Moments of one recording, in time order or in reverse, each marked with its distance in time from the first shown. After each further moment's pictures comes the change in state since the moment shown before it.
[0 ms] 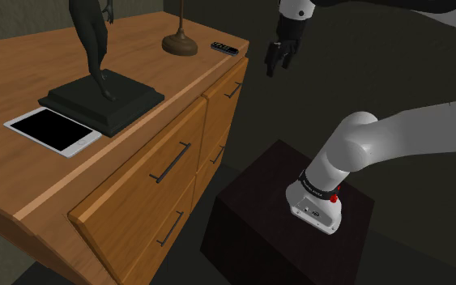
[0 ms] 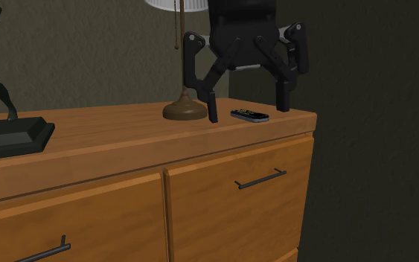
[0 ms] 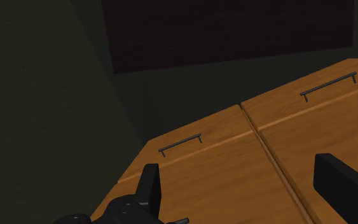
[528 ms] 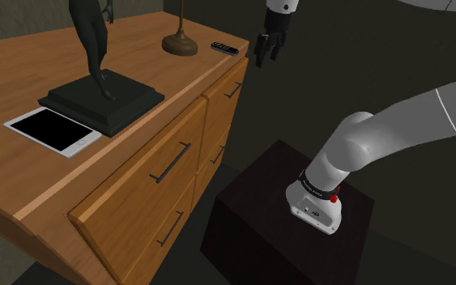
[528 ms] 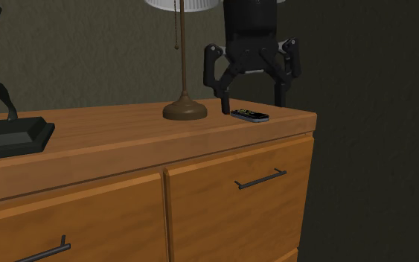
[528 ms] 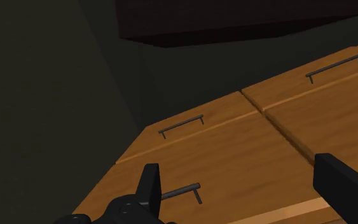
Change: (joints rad) arm -0.016 0.208 -0.078 0.125 -0.027 0.100 -0.098
